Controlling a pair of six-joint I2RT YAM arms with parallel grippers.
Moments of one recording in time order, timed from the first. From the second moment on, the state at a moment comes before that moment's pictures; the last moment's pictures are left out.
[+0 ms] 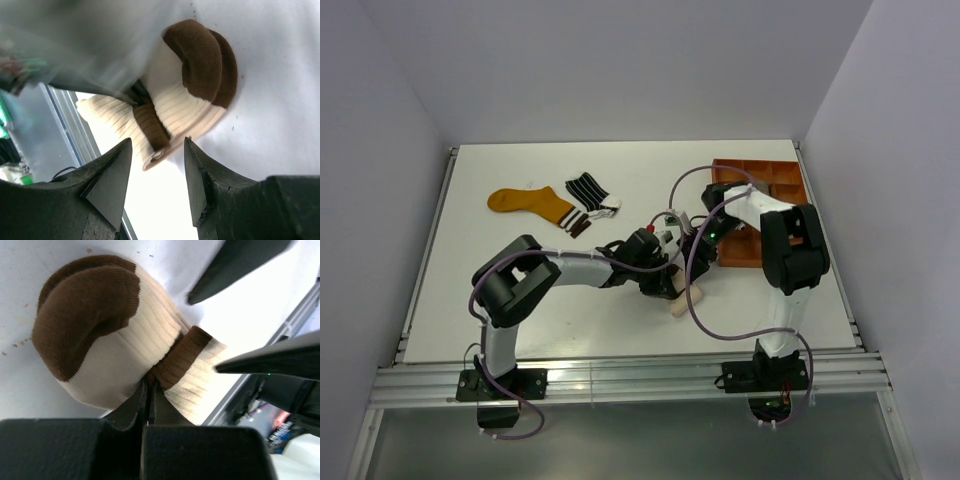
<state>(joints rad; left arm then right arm) -0.92 1.94 1.06 0.08 0.35 -0.81 0.24 1.94 1.29 -1.13 -0.75 -0.83</state>
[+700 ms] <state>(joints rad) -0.79 2.10 1.18 -0.04 0.72 -0.96 0.17 1.52 0.99 -0.95 -0.76 -0.93</state>
